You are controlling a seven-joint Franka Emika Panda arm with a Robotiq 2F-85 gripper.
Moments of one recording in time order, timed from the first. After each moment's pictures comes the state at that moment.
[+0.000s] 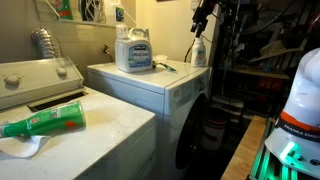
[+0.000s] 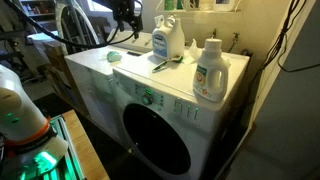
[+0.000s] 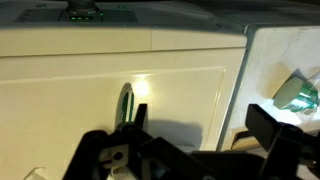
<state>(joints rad) 0.08 -0.42 -0.22 -2.16 0.23 1.88 -0.39</state>
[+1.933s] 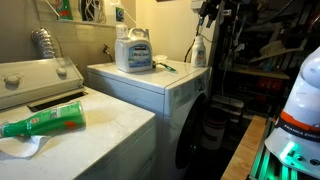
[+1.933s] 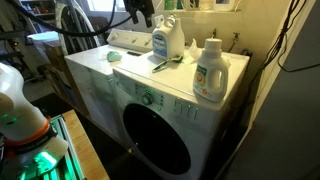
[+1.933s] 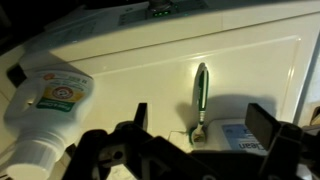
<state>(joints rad) -0.07 -0.41 -0.18 -2.04 0.03 1.88 -0.24</state>
